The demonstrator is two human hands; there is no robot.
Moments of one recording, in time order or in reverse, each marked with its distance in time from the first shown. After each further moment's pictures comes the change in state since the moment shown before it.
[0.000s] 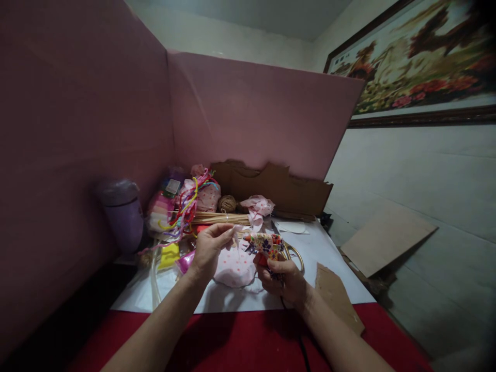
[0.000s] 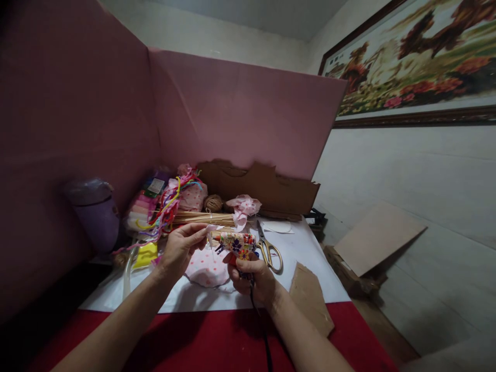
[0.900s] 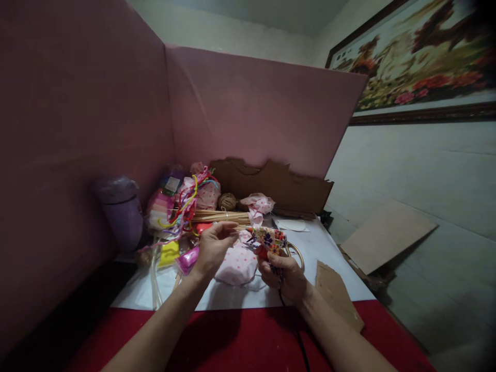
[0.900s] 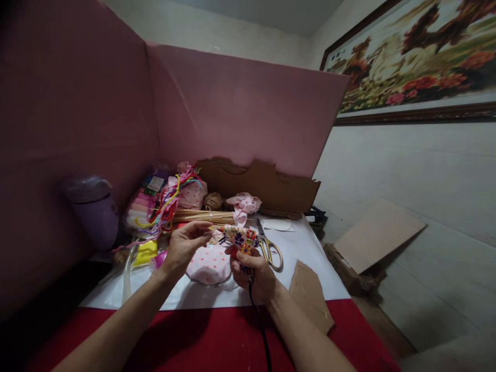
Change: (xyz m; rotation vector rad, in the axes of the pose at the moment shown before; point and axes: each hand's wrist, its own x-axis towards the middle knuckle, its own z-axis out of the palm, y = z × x) left_hand 0.000 -0.006 0.003 0.147 0.009 0.077; right_hand -0.001 0.000 0.007 -0.043 0.138 -0.090
